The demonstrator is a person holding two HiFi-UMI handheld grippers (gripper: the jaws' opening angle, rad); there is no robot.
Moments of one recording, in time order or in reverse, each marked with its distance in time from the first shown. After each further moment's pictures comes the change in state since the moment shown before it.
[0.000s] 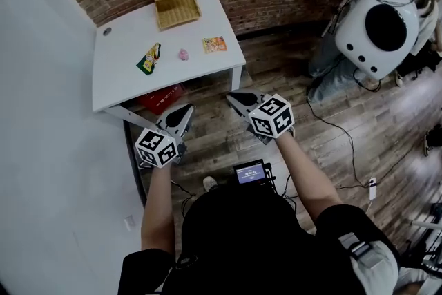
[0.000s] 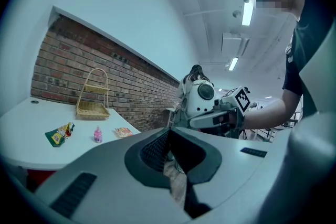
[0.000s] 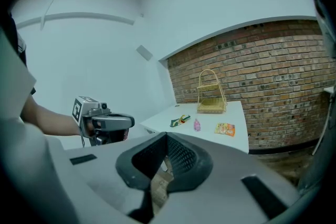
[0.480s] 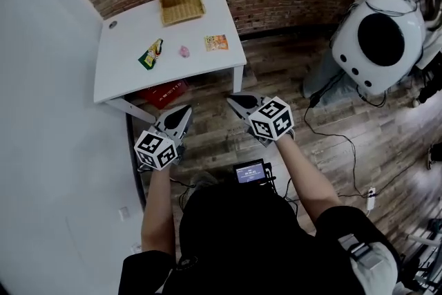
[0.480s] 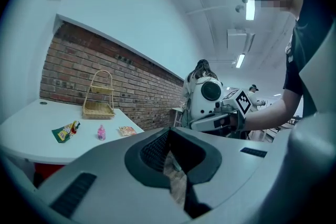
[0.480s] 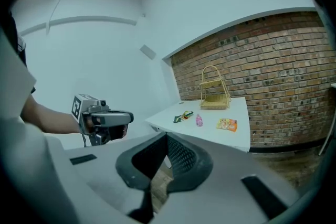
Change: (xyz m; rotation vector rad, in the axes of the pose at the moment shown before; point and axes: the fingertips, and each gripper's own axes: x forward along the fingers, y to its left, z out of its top) left arm 0.007 -0.015 -0.004 0.000 -0.003 0.092; right arm -0.010 -0.013 -0.016 0.000 0.018 0.074
